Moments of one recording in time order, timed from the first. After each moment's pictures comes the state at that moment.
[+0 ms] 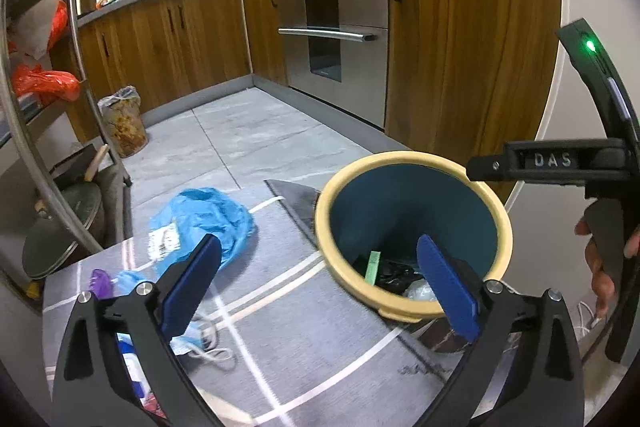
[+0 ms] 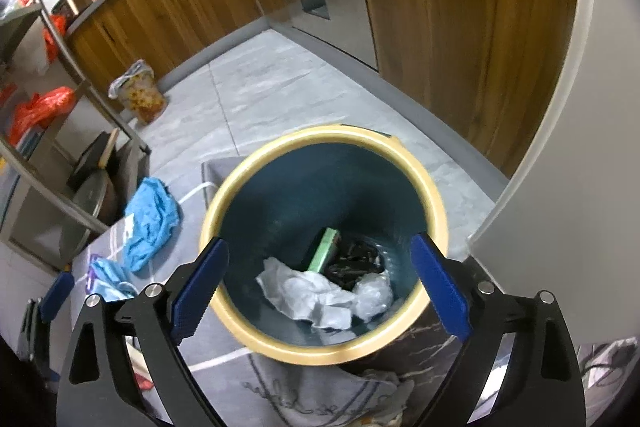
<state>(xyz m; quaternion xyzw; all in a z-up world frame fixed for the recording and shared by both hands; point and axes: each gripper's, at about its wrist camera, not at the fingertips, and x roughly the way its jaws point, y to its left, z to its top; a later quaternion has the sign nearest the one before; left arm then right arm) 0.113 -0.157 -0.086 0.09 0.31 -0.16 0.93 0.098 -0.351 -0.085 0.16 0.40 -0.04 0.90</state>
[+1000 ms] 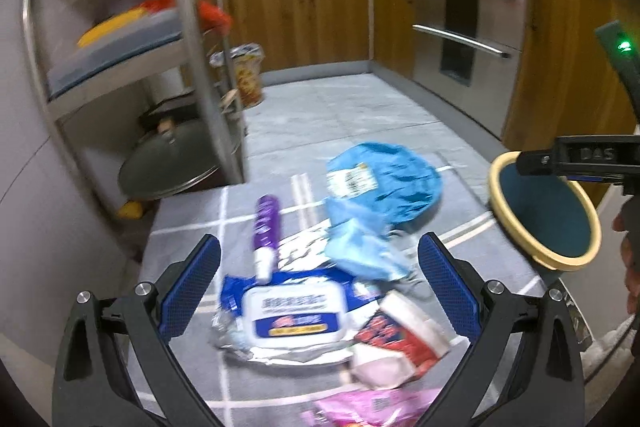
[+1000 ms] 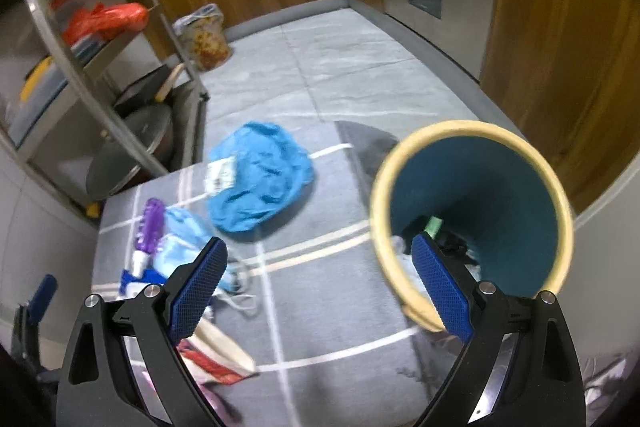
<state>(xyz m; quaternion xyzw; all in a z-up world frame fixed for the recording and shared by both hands) 0.078 0.038 -0.084 0.02 0.33 0.02 0.94 0.110 -0.167 -0.068 0.06 0.42 0.05 0.90</state>
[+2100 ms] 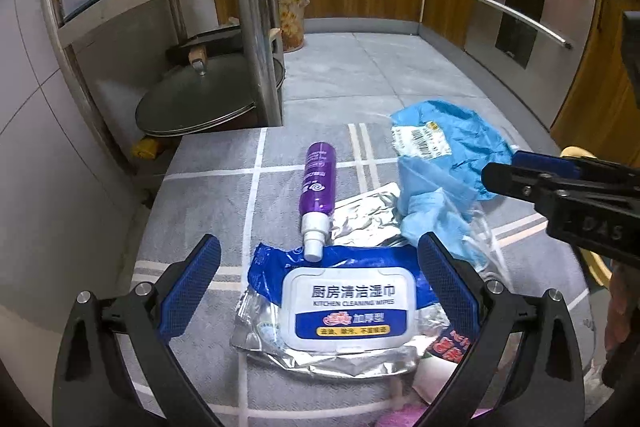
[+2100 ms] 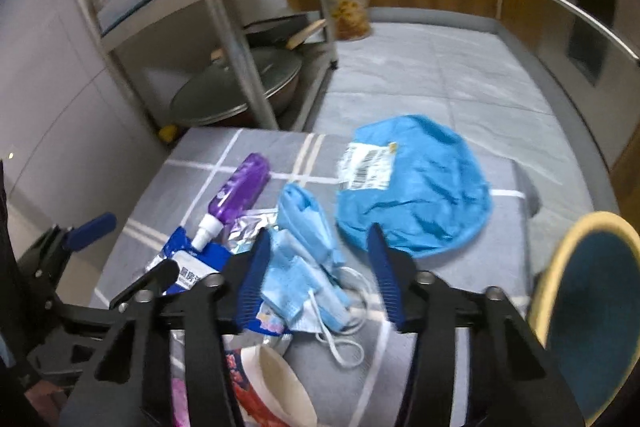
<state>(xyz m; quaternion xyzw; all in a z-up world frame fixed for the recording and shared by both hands) 0.122 0.082 -0.135 -0.02 0.41 0.08 0.91 0.161 -0.058 -0.122 -0.06 0.41 0.27 0.87</state>
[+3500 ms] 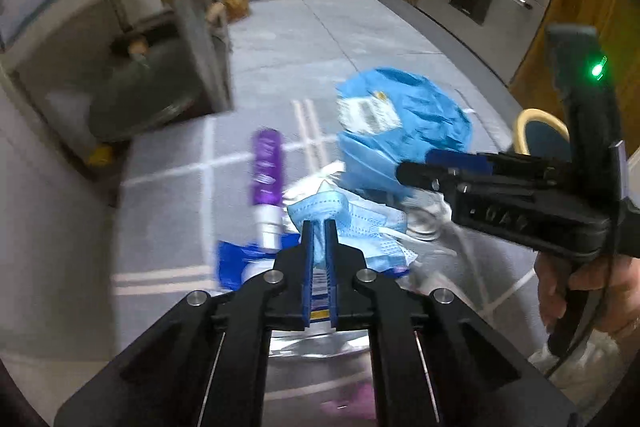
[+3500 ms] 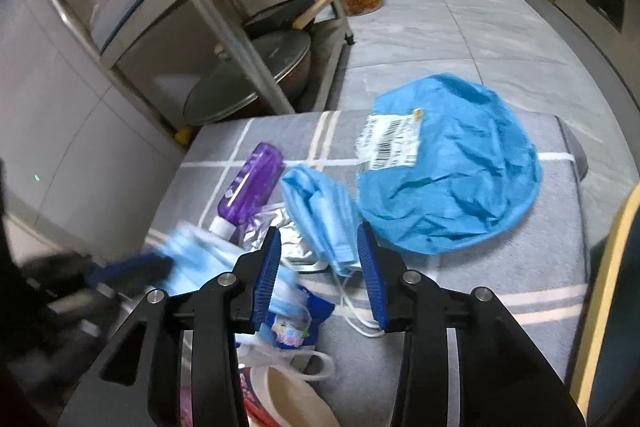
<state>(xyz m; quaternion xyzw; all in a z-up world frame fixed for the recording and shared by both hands) 0.136 0.070 -0.112 0.01 0.48 0.00 0.88 0.181 -0.057 -0.147 0.01 0.45 0.30 0.84</state>
